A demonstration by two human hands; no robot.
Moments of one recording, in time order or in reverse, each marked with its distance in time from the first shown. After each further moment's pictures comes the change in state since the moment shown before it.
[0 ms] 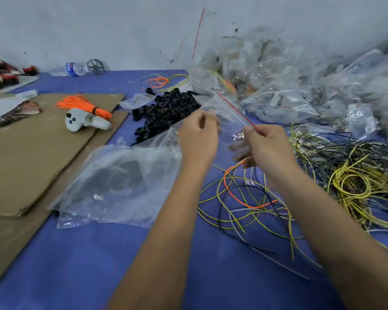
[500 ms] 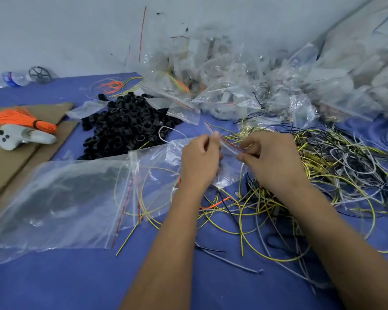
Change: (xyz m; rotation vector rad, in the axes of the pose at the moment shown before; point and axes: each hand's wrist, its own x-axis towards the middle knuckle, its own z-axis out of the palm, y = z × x) left_hand -0.048 -0.023 0.083 0.091 -0.335 -0.023; right_hand -0.014 0.027 -0.108 -0.796 0.172 -0.354
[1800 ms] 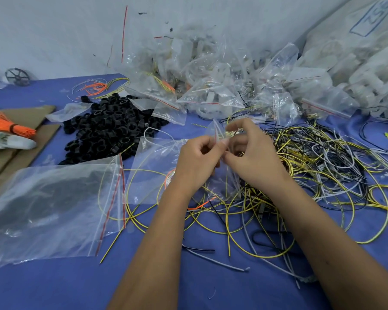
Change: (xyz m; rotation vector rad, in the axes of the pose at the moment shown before) left_hand -0.011 0.015 0.004 -0.095 -0.264 0.097; right_hand -0.005 -0.001 0.003 0.409 -0.027 0.090
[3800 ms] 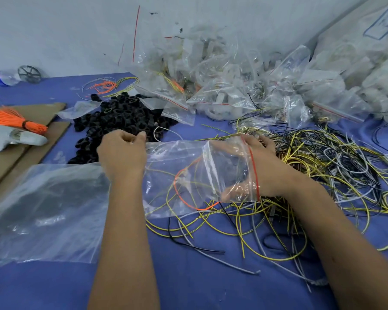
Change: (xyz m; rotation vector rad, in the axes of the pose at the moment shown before) left_hand 0.004 -0.019 -0.126 0.562 0.775 -0.240; right_hand 0.006 0.027 0.000 -0.333 -0.318 -0.113
